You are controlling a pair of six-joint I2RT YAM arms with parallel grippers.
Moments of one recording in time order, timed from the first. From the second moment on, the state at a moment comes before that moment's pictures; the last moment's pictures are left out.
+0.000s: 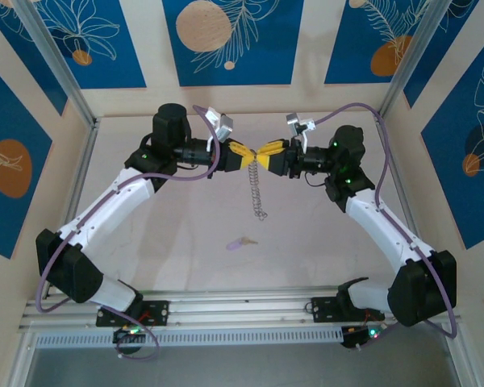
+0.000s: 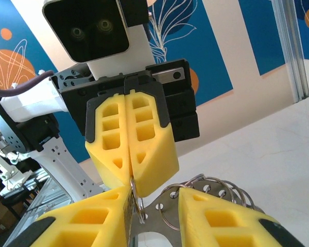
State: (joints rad) left arm -0.55 1.47 1.42 -0.18 1.07 0.01; right arm 0.32 1.26 1.01 0.38 -1.15 0.55
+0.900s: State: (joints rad) left arm -0.55 1.44 1.39 -0.12 1.03 -0.04; right arm 0.31 1.26 0.98 0.45 -1.14 0.58
